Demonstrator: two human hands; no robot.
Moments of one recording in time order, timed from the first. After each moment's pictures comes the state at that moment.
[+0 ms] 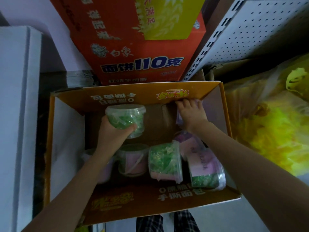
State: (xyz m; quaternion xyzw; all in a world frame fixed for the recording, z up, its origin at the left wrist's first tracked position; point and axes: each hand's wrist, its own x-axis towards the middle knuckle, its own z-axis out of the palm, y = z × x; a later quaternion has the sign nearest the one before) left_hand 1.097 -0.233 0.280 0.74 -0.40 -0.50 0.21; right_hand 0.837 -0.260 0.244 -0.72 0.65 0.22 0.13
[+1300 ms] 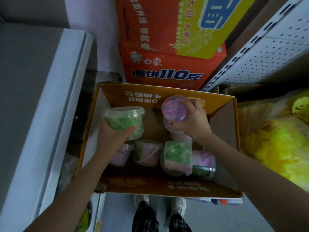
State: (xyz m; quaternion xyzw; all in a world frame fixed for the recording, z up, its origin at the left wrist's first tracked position) left_hand 1.159 -0.180 0.325 0.76 -0.33 -0.48 0.30; right_hand 0.901 -0.232 0.315 -0.71 0.65 -0.15 0.22
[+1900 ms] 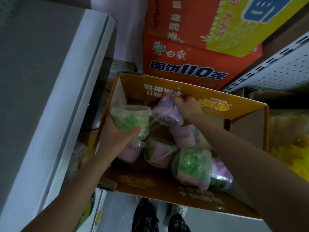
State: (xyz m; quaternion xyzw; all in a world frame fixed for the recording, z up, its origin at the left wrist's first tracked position) left_hand 1.190 -0.170 0.312 0.78 -0.32 -0.46 0.28; right_hand 0.976 -0.298 0.275 -0.51 0.73 -0.07 0.45
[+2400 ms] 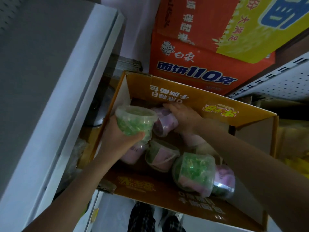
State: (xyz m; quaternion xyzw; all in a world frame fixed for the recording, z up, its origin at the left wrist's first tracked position) left_hand 1.191 -0.166 0.311 0.76 -0.36 -0.46 0.28; right_hand 0.976 -0.300 0.249 -0.86 0.41 0.18 0.24
